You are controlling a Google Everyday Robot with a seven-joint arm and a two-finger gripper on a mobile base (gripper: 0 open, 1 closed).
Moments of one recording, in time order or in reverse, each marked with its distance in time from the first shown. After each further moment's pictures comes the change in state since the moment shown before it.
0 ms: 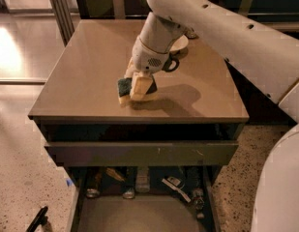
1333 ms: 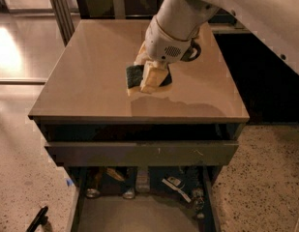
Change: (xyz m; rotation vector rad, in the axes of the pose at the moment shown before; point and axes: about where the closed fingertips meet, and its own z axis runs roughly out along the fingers) arm -0.002 0.044 -0.079 0.130 0.026 0.010
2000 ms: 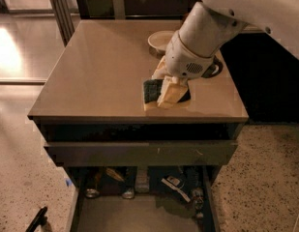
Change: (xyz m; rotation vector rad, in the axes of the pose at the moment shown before) arm 0.030 0.044 -0.005 -0.022 0.009 0.067
